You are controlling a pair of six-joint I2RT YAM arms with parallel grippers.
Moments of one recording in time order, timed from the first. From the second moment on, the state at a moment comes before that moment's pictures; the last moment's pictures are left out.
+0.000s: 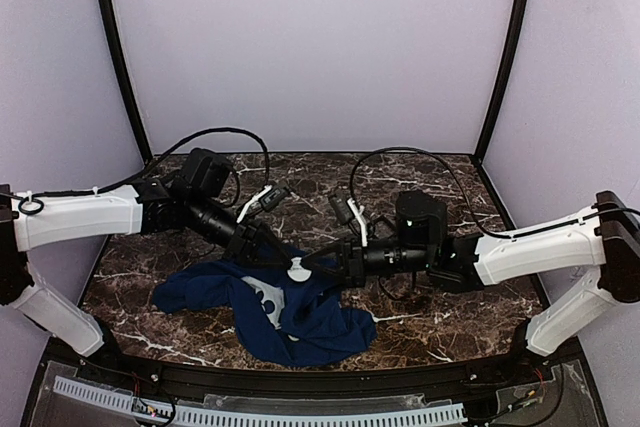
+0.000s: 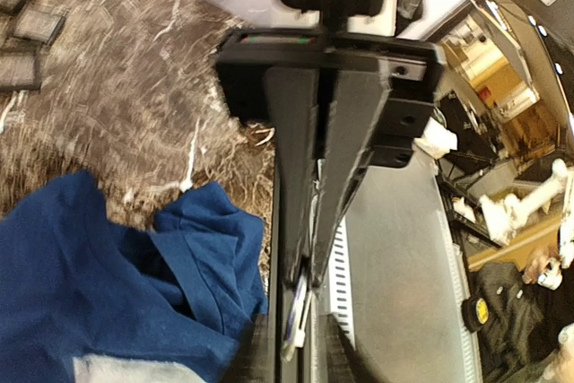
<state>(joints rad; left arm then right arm) -0.77 1.44 1.01 -0.28 0.96 -0.05 1.04 1.45 0.72 0.57 -0.48 0.54</state>
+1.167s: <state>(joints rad) -0.50 1.11 0.92 -0.40 0.22 -0.06 0.75 1.78 1.20 -0.44 0.48 0.15</state>
